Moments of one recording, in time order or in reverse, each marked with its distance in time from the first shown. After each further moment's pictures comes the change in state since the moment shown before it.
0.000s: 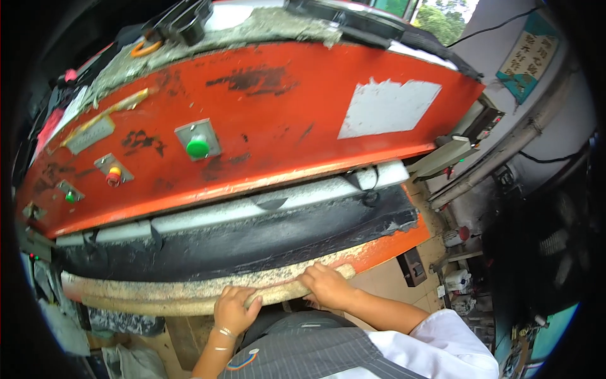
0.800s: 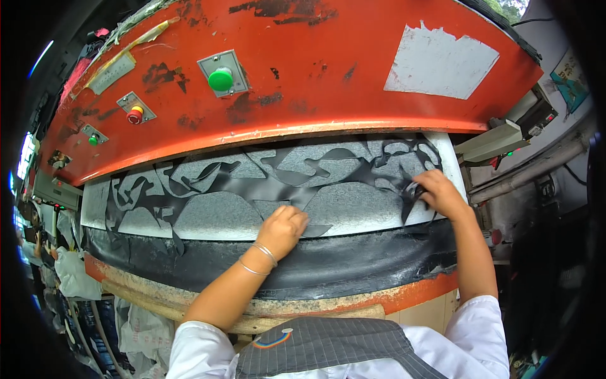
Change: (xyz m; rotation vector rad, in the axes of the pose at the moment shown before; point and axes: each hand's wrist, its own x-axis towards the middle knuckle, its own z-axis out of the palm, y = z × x) left_hand 0.114 0.013 0.055 0.146 0.022 0.334; right_hand -0.044 0.198 -0.154 -0.245 0.292 0.090
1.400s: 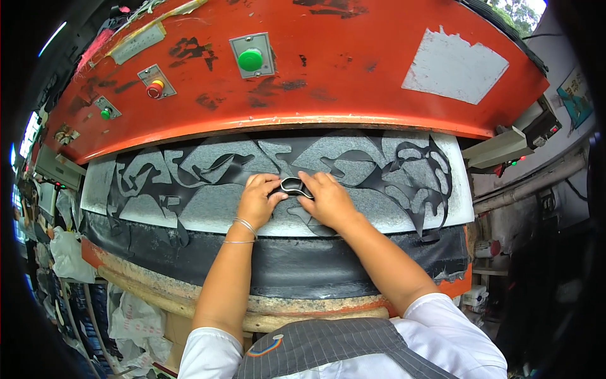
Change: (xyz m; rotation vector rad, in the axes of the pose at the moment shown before) left_hand 0.003 -0.064 -0.008 -0.154 0.172 -0.283; right_hand 0.118 -0.203 0.132 0.247 0.093 0.073
